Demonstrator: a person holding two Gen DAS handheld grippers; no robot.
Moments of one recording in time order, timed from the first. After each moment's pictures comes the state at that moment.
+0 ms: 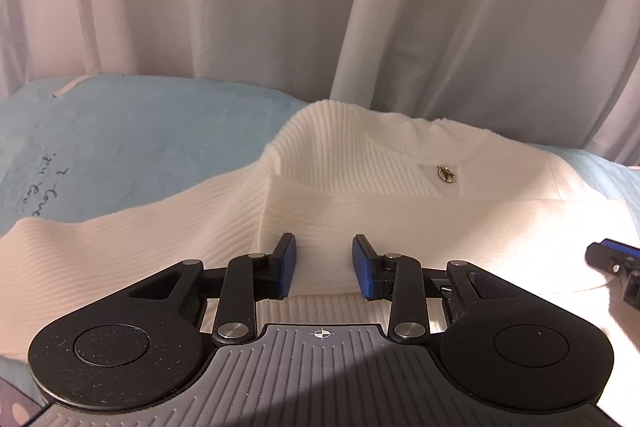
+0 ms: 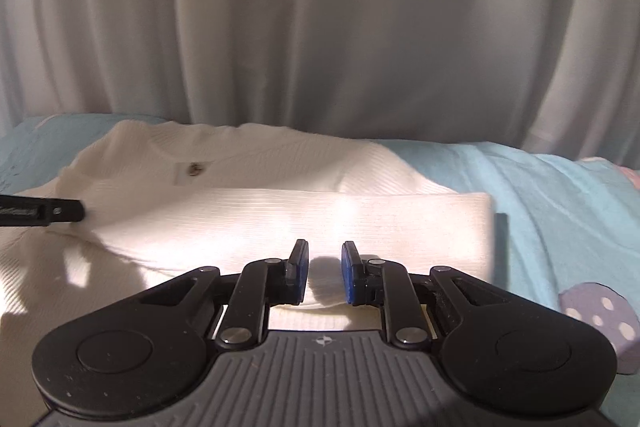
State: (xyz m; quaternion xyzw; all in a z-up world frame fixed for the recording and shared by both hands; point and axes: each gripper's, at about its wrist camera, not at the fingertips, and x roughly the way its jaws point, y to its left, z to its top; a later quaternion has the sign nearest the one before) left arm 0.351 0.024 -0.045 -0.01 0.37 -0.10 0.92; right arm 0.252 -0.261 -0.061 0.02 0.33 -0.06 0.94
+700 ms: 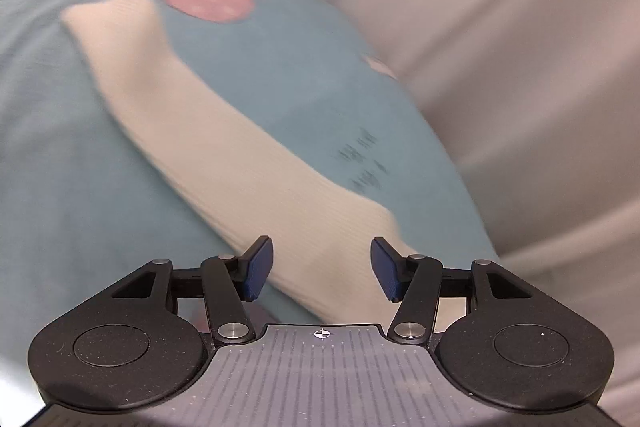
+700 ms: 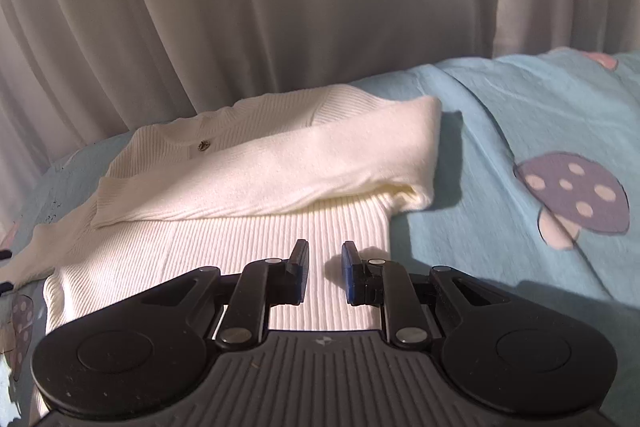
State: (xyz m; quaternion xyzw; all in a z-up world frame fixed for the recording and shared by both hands) left arm 0.270 0.269 -0.040 -0.38 0.33 0.16 0.85; right arm 0.178 -0.298 -0.058 0.17 0.36 -0.04 0.92
